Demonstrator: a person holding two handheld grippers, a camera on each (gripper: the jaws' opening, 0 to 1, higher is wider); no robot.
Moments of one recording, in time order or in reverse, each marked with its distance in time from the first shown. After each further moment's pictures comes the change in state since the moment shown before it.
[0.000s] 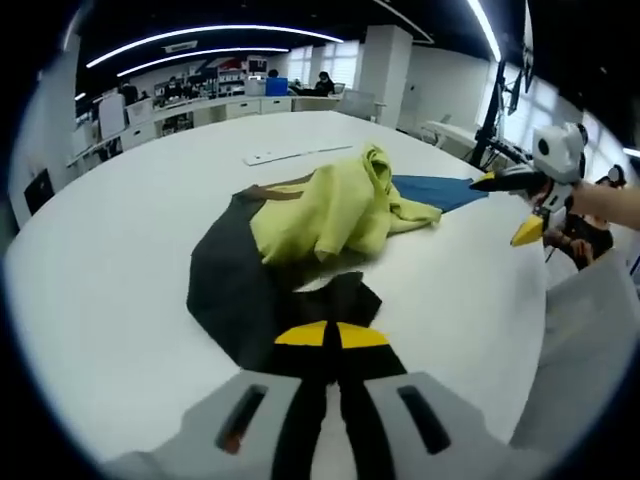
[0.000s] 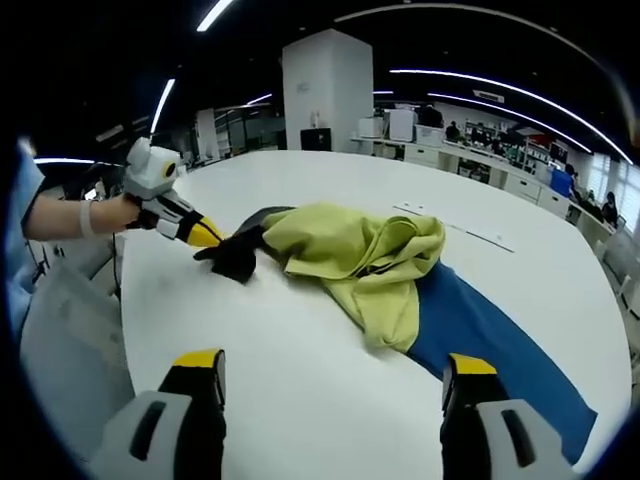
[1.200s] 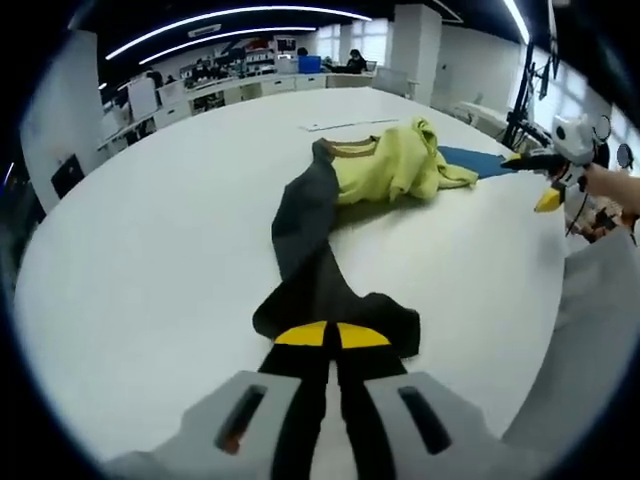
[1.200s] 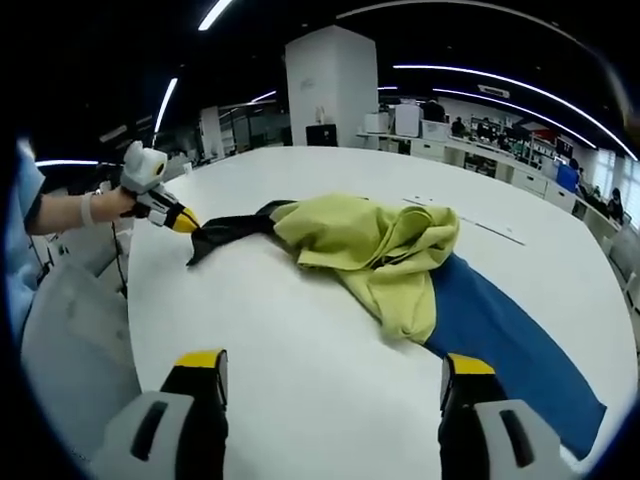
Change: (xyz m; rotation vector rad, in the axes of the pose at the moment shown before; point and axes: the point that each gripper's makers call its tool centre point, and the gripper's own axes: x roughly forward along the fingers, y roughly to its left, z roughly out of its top) left arm -0.051 0.050 -0.043 -0.018 0.089 0.131; right arm 0.004 0.010 -0.009 0.004 0.022 0.027
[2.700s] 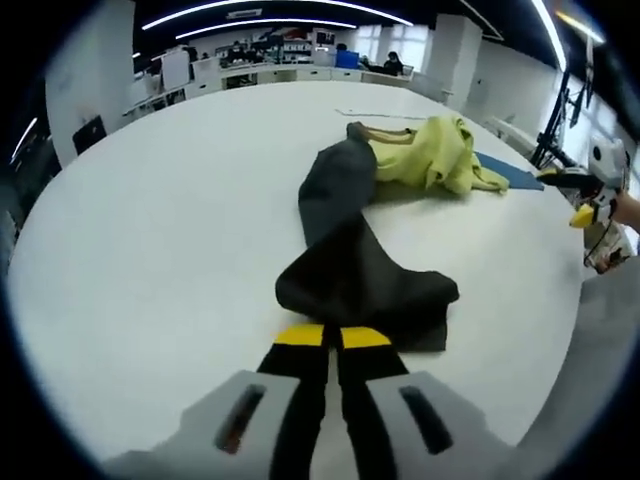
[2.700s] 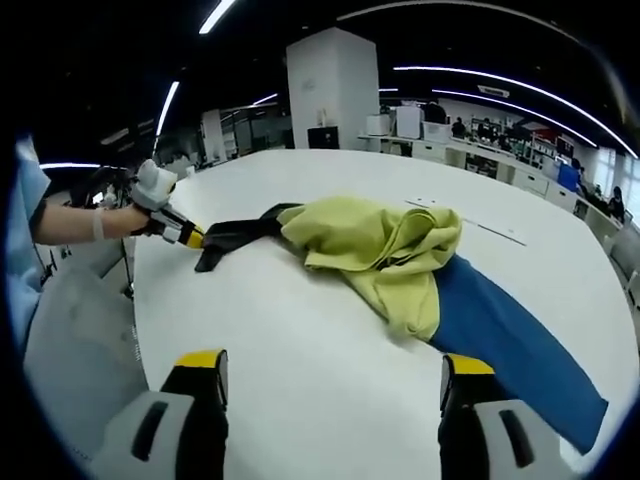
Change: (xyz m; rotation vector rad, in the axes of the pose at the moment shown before) left arm 0.017 0.016 -0.032 -0.149 0.031 0.074; right arm -0.008 0.008 -0.001 0.009 -0.013 0.011
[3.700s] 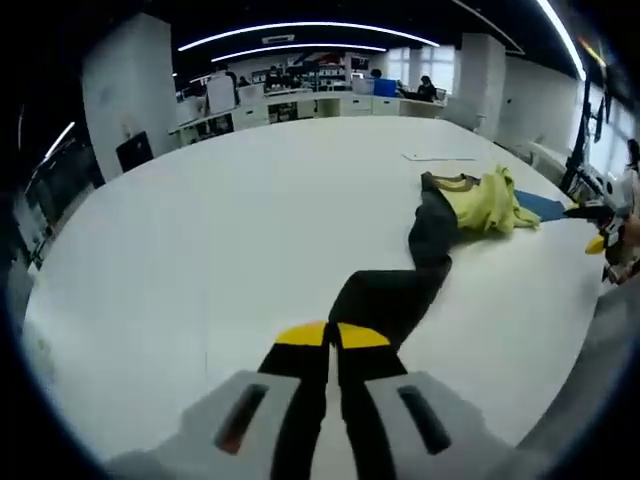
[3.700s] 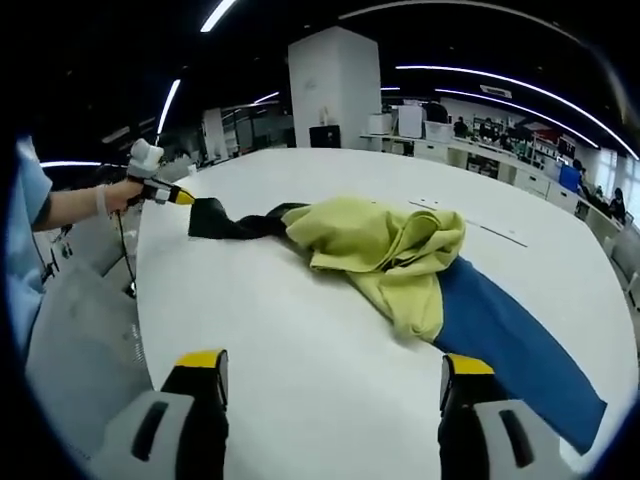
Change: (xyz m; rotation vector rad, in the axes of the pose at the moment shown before) left arm -0.094 0.109 0.030 -0.042 -0.132 0.201; right arm -0.001 0.005 0.004 -0.004 0.005 0.006
